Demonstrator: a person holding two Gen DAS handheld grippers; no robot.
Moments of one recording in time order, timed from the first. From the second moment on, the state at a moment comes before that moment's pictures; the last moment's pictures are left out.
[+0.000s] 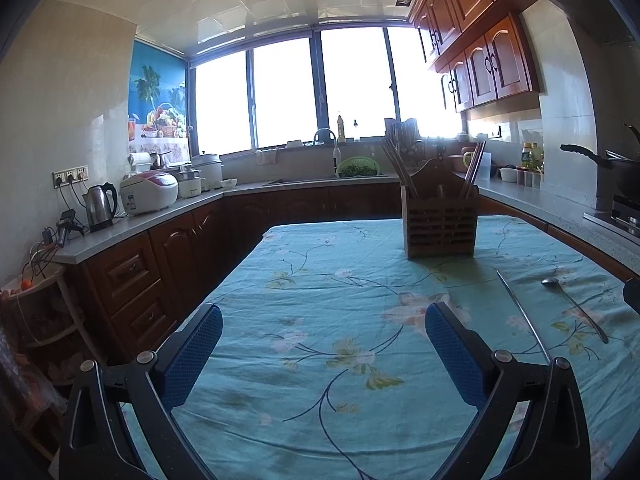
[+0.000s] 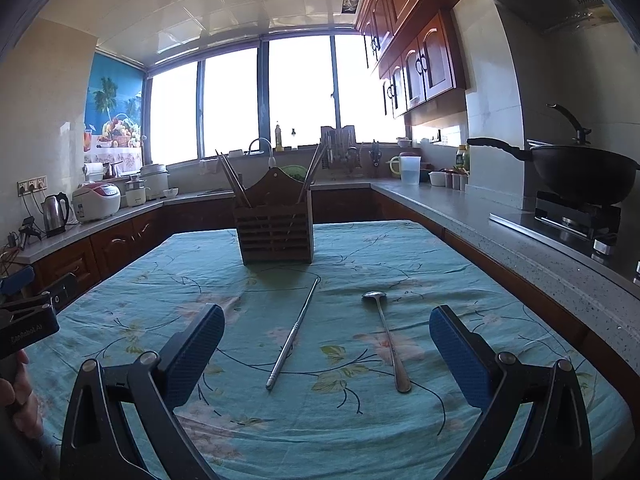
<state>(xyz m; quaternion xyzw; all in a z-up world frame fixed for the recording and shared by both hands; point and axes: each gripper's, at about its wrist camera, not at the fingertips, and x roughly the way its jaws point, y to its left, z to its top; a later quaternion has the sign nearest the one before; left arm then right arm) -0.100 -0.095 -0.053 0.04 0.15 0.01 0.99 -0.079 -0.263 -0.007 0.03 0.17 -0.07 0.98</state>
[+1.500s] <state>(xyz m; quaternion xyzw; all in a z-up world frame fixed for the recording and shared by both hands) -0.108 -0.111 -0.054 0.04 0.15 0.01 0.99 -0.084 -0.261 -0.006 0.04 0.15 -0.05 0.99</state>
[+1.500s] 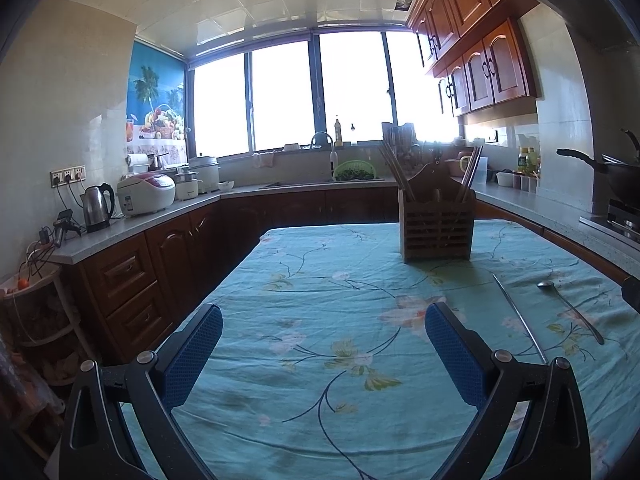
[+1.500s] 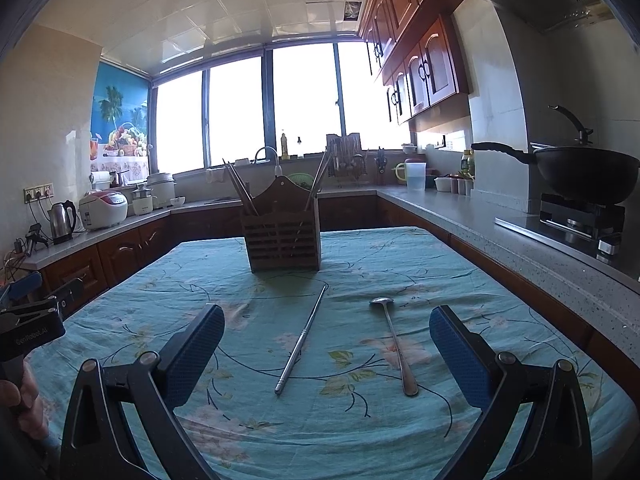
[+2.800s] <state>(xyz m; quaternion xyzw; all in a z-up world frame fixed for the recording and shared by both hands) -0.111 -0.122 -0.056 0.04 0.15 0.01 0.99 -0.085 -0.256 -0.003 0.03 0.15 -0.05 0.99</state>
